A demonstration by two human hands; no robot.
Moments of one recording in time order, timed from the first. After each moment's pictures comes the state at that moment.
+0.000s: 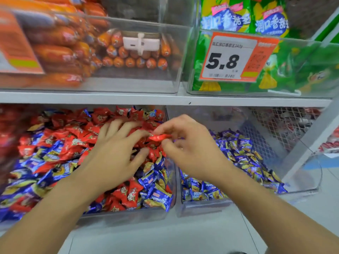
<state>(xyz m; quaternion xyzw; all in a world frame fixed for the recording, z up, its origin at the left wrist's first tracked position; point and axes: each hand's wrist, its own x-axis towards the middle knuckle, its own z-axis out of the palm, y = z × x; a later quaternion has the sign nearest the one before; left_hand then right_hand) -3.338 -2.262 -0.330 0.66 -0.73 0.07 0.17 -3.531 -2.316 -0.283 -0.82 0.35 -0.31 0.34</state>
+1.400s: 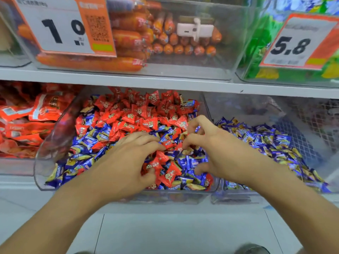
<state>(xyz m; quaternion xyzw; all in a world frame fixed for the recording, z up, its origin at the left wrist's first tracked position) -3.298 -2.191 -0.332 0.65 -0.74 -0.05 0.17 -3.513 -2.304 -0.292 -0.96 0.27 -0.01 0.10</state>
